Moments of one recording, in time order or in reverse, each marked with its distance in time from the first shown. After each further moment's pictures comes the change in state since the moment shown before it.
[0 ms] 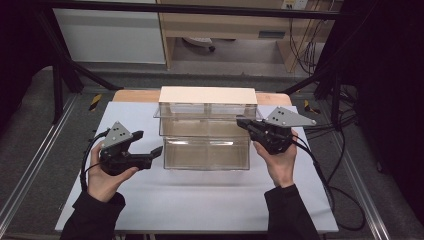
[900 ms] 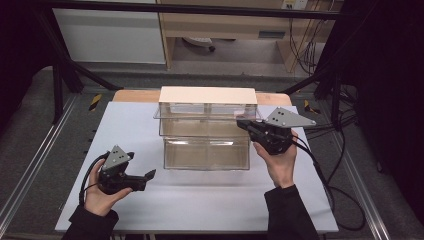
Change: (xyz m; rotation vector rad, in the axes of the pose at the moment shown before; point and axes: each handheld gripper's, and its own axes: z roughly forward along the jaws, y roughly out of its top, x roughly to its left) left arm 0.013 -0.077 0.008 0.120 0.023 -0.017; right arm 0.000 -0.001 0.000 0.006 0.002 -0.001
